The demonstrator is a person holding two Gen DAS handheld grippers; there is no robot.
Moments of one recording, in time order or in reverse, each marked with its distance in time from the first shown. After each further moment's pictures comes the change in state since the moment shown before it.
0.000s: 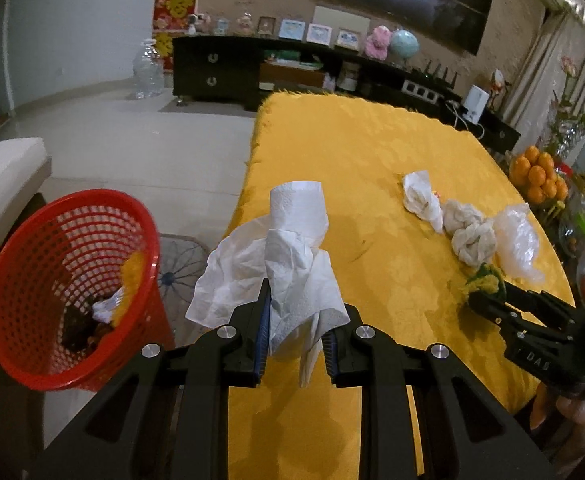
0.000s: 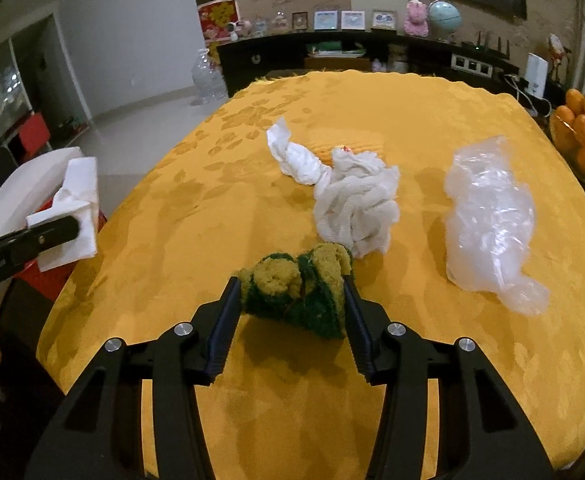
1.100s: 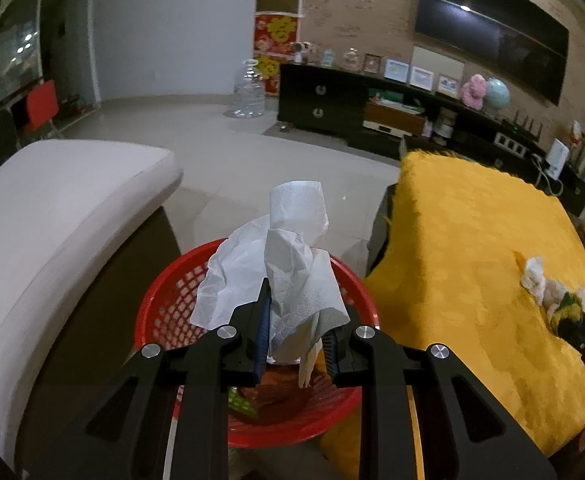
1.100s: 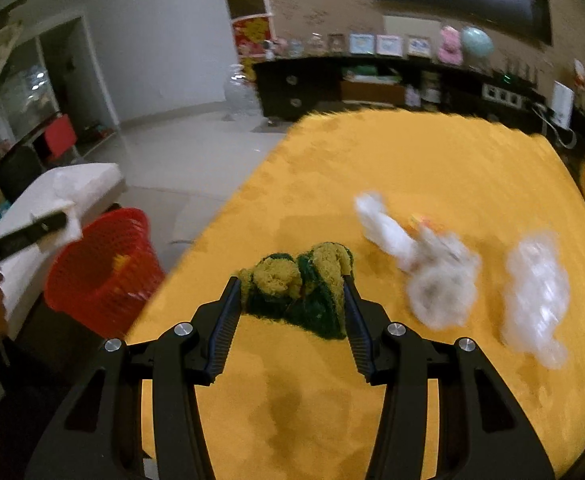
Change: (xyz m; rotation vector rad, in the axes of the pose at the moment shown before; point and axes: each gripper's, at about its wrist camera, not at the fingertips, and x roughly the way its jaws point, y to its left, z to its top) left arm -0.054 0.127 0.029 -0.149 -0.105 0.287; right arm -0.009 0.077 0.052 -0.074 -0.062 0.116
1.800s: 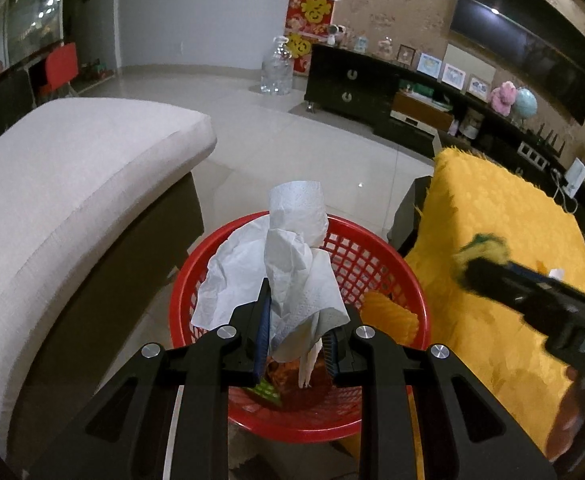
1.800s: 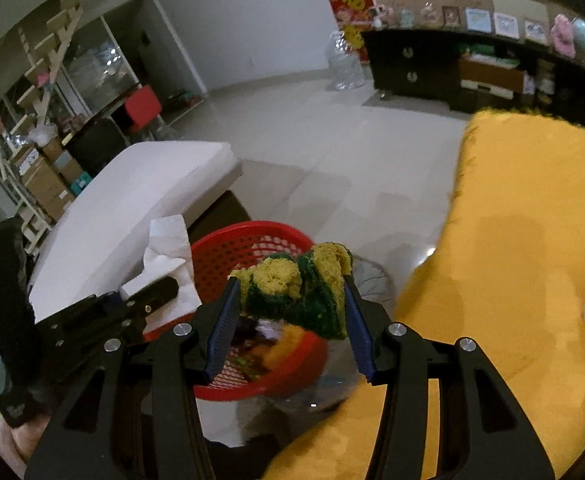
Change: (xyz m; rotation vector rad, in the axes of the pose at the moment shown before) left arm 0.015 0.042 -0.001 -0.103 0.082 0.023; right arm 0.093 0.130 0.070 -0.050 0.163 0.334
